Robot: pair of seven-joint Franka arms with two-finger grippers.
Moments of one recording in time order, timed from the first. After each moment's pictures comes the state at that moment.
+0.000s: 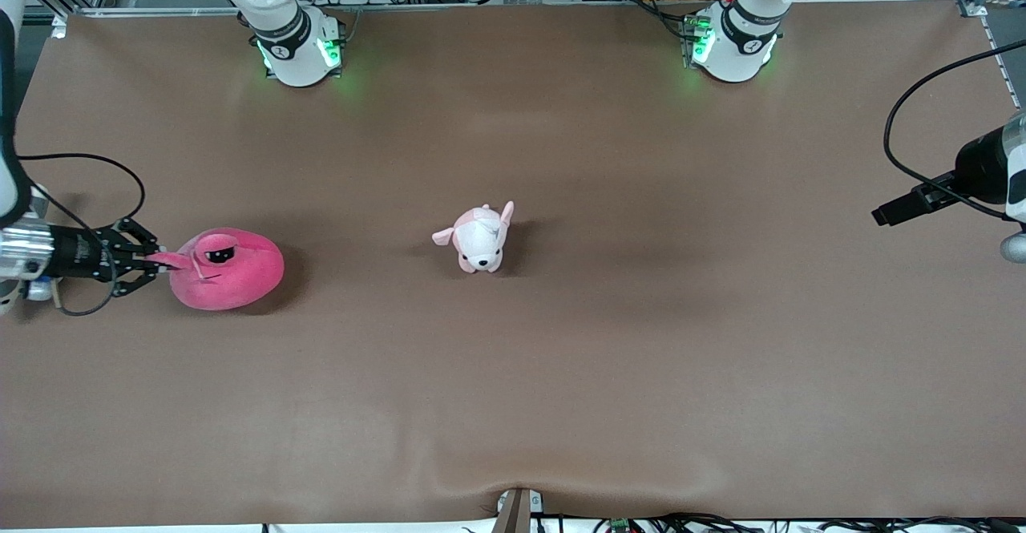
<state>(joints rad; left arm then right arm) 0.35 0.21 -0.45 -1.35 0.12 1.46 -0.44 -0.27 0.42 -0.03 -1.68 0.45 1.73 1.04</state>
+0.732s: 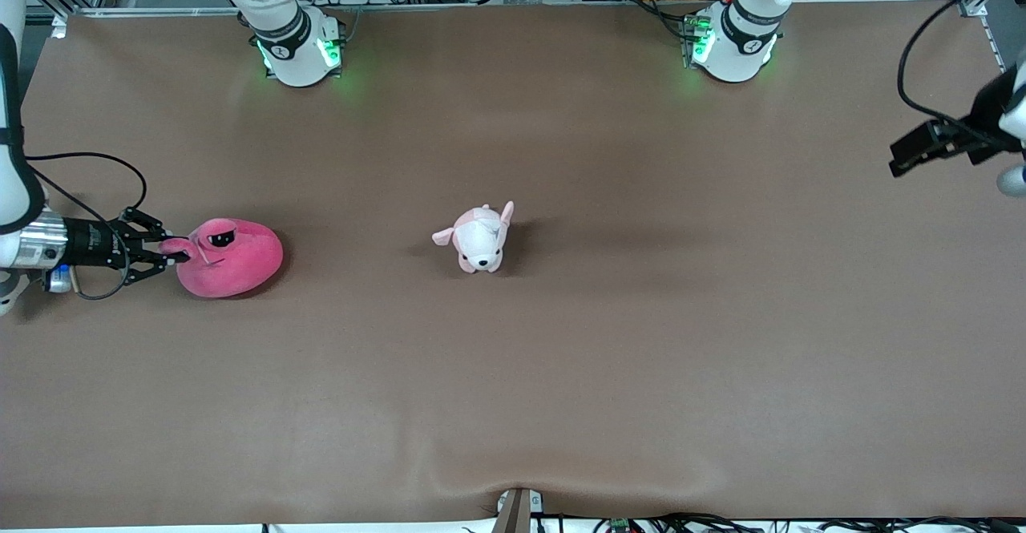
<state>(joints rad) -0.02 0.03 -0.06 -1.45 0.07 1.45 -0.22 -0.33 0.42 -0.01 -1.68 0.45 1.66 0.87</state>
